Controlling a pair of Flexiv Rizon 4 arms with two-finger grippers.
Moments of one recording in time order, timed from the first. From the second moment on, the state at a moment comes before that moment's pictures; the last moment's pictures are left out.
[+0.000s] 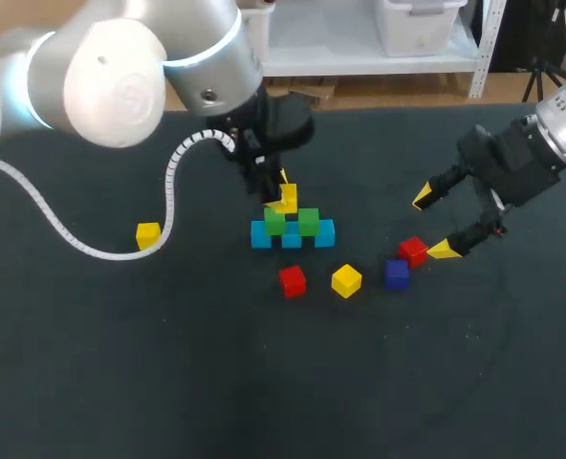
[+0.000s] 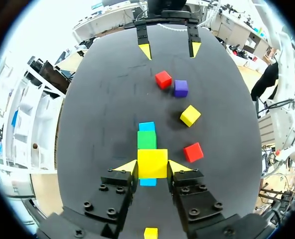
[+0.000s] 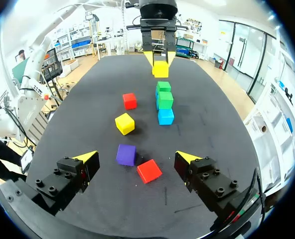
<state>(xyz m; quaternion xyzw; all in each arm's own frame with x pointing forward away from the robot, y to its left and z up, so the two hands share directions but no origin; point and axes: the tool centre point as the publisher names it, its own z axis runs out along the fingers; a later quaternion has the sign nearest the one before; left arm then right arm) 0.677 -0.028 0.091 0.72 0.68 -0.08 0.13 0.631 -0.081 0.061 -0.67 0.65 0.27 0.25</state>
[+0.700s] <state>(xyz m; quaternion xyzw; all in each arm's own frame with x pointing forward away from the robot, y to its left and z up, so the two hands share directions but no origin) 0.682 -0.034 0.069 0.72 0.68 -0.08 0.11 0.631 -0.081 0.061 -0.67 0.65 0.27 0.25</state>
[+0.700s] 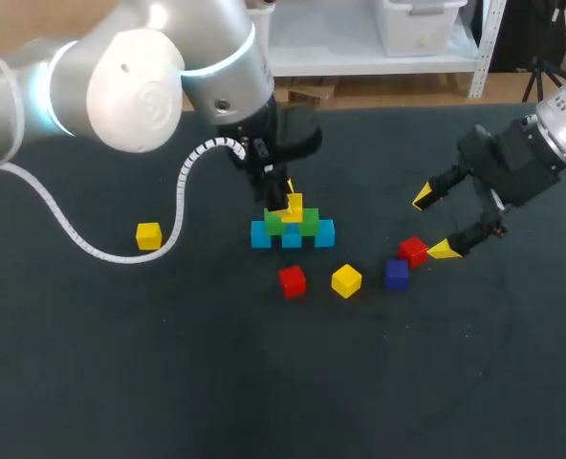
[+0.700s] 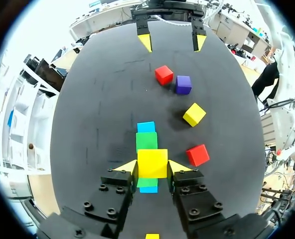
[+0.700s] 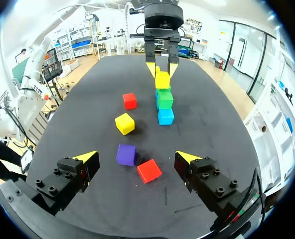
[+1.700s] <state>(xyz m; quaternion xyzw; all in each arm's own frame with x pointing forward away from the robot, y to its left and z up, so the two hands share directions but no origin) 0.692 -0.033 0.062 0.72 0.68 -0.09 0.11 0.631 -0.081 0.061 -0.67 0.65 0.27 0.25</state>
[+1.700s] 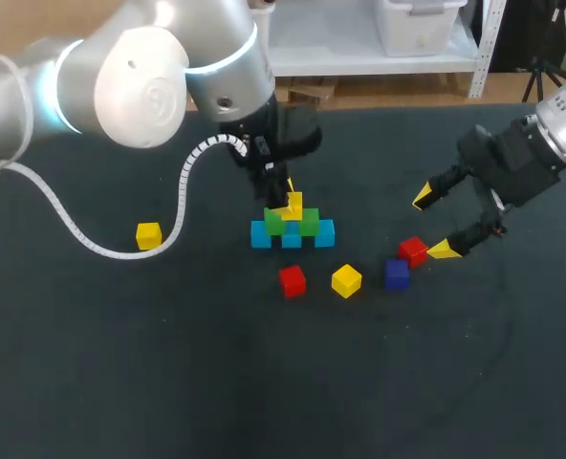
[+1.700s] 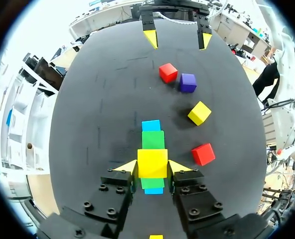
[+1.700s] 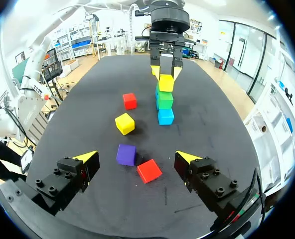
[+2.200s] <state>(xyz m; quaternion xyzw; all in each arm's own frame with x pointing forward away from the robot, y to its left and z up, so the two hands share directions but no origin) 0.692 -0.034 0.061 0.72 0.68 -0.09 0.11 0.631 -0.081 0.061 -0.67 0.65 0.27 0.25</state>
